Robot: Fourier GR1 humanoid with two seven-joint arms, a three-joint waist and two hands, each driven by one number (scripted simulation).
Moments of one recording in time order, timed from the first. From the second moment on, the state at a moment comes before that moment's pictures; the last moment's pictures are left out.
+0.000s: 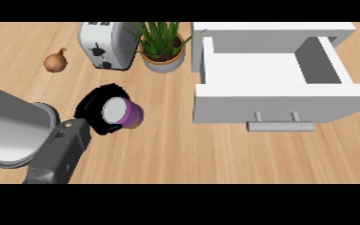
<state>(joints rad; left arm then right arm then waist) -0.61 0.22 0.20 -0.38 0.13 -0.68 -0.41 0.47 -0.05 -0.70 -2.24 -0.55 0.49 0.21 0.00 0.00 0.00</state>
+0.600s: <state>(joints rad) -0.57 0.04 0.28 -0.73 0.23 -0.18 -0.36 0.50 -0.02 -0.72 -2.28 -0.56 0.48 0.22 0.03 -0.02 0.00</state>
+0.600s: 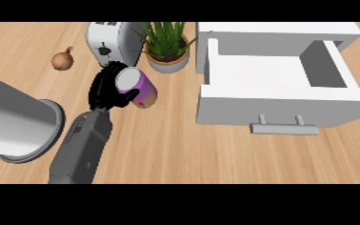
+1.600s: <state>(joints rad) -0.67 0.00 -0.04 -1.36 0.22 0.34 0.16 0.48 -0.02 -0.70 -2.30 -0.57 0.47 0.24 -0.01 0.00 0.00</state>
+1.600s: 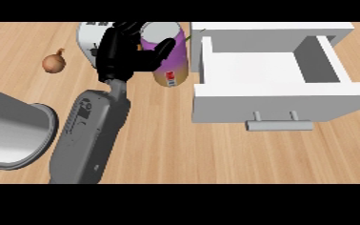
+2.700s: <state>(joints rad) -1.19 0.00 -0.17 -0.88 0.41 0.58 0.09 0.42 -0.02 -0.63 -2.28 -0.50 0.44 0.23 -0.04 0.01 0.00</state>
